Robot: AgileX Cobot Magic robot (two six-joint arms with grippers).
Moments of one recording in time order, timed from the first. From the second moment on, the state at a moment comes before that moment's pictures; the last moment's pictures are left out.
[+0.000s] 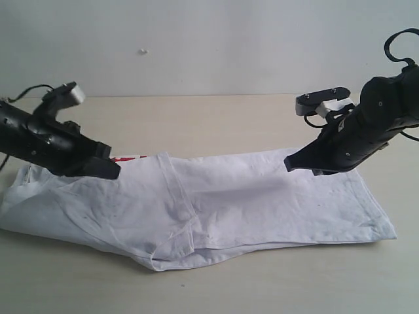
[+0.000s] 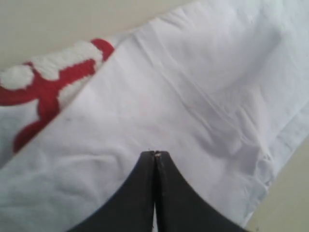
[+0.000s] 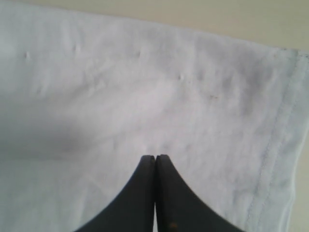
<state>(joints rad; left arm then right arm) -0.14 1.85 -1.02 -1.06 0.72 1.08 0.09 1.90 -1.04 0.00 0.35 -0.03</state>
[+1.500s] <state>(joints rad) 0.27 1.88 -1.09 -0.62 0.79 0.68 0.09 1.90 -1.04 0.00 0.38 -0.02</state>
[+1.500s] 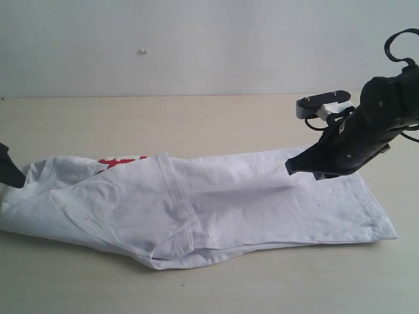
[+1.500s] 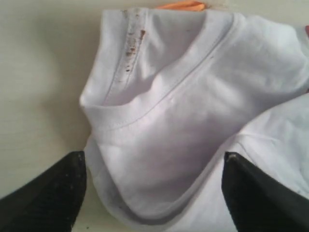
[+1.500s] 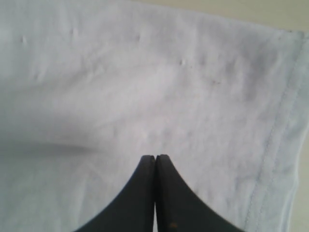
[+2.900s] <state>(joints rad) 0.27 2.06 -1.09 -0.98 1.00 0.98 0.09 1.90 -1.04 0.02 0.38 -0.02</state>
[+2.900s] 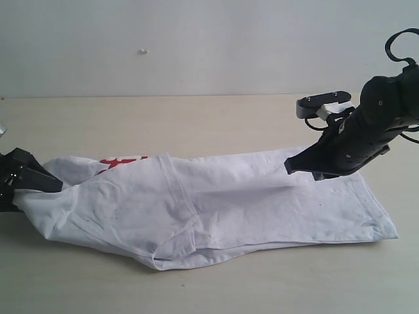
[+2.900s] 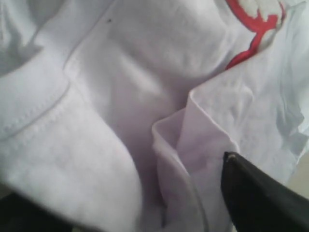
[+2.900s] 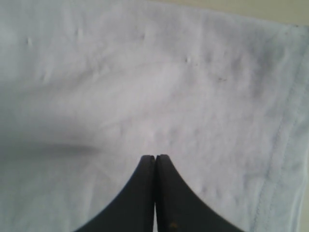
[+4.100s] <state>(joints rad) 0.18 1.98 -1.12 -0.93 0.99 1.02 0.09 1.86 -1.04 -0.10 0.40 0.05</state>
